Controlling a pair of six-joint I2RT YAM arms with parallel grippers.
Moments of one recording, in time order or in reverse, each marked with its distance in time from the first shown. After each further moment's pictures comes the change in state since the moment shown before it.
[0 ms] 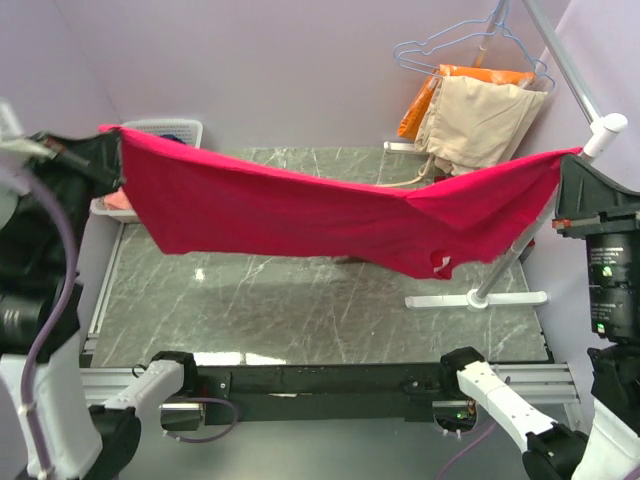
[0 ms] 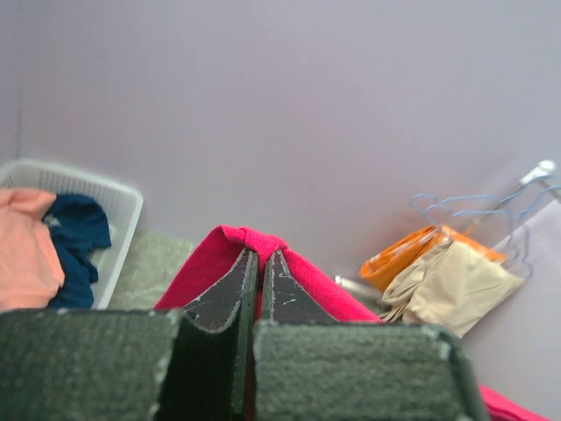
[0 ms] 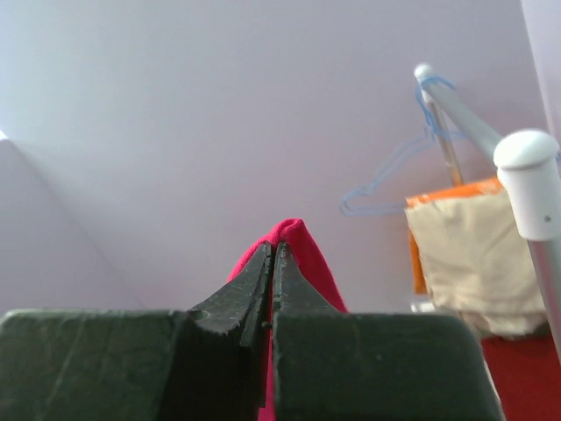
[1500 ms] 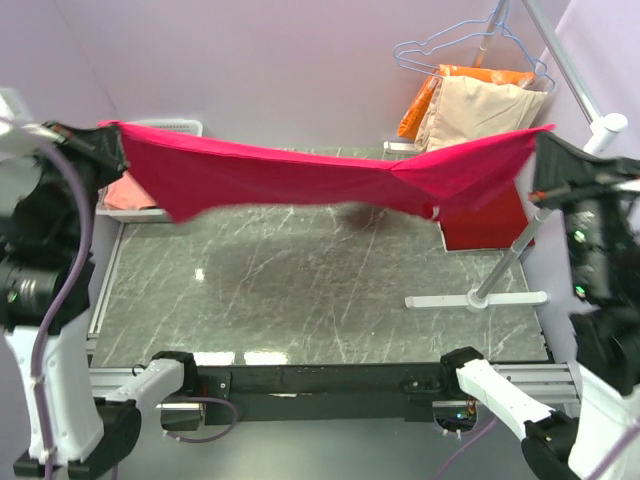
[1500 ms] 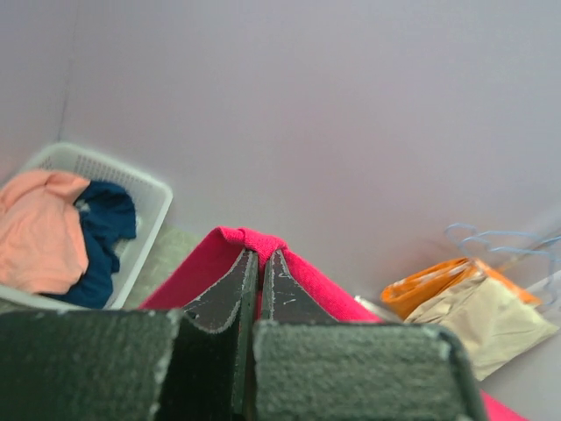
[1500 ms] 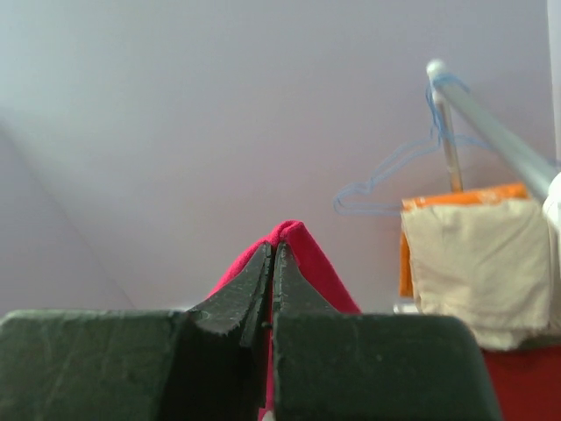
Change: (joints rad) left arm 0.000 0.034 -0.044 0.023 -0.125 -0.036; right arm 0.000 0.087 -0.014 0.069 -0.049 -0.080
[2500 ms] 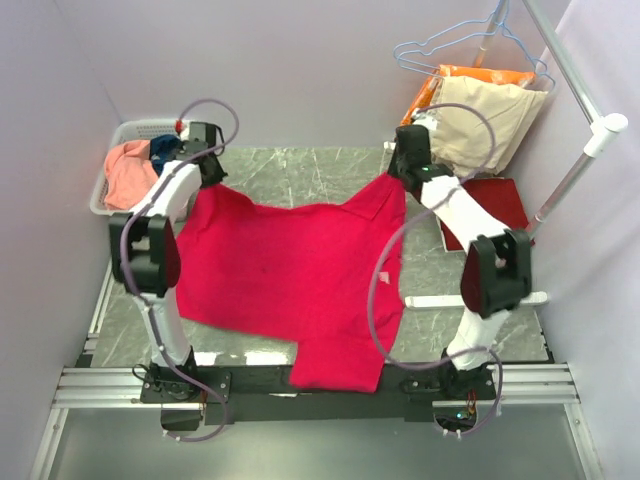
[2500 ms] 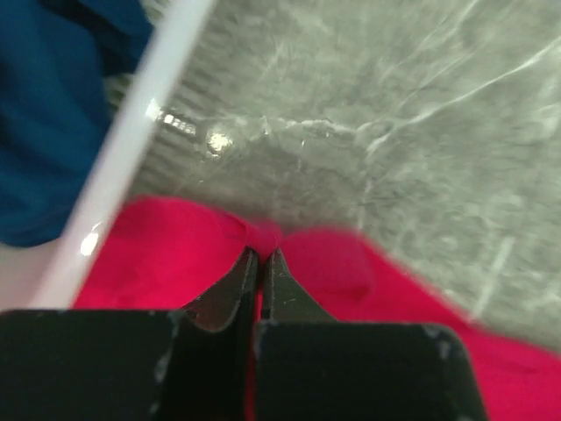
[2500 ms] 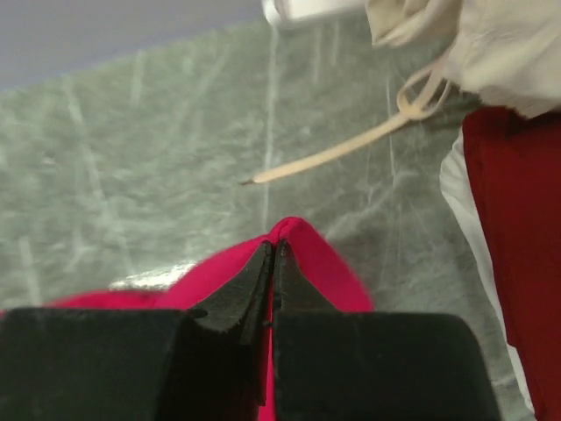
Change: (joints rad) left arm -0.026 0.921 -0.169 0.169 -0.081 -0.014; right arm -0.039 0.909 -0.270 0.261 0.085 0.071
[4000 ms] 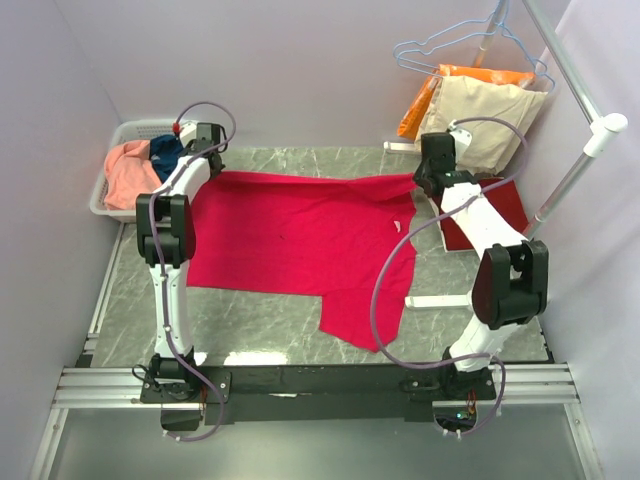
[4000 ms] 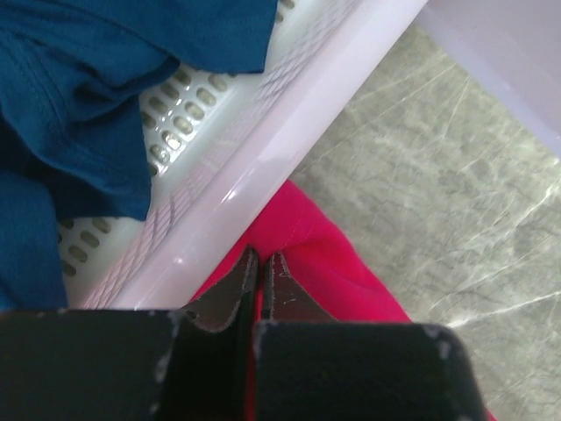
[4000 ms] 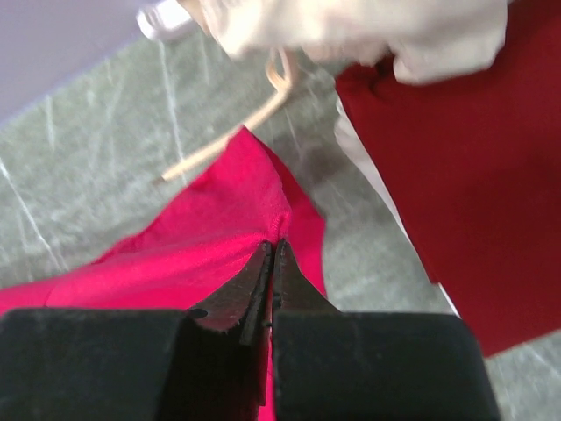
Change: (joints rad) left arm 0.051 0.420 0.325 0.105 -0.168 -0.105; right arm -0.114 -0.068 -0.090 -0.069 0.065 0.146
